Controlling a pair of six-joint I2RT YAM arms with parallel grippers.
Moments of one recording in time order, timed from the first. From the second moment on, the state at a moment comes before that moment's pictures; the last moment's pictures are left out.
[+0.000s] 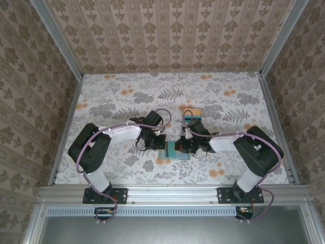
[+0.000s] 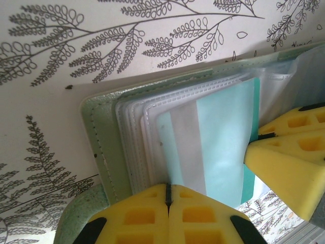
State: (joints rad) left arm -0.74 1.72 0.97 -0.53 0.40 -0.59; right arm 0.60 1.66 0.64 0.12 -0.50 0.87
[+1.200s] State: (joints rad) left arm -0.74 1.72 0.97 -0.53 0.40 -0.57; right arm 0.45 1.14 0.59 -0.30 -0.40 0.69
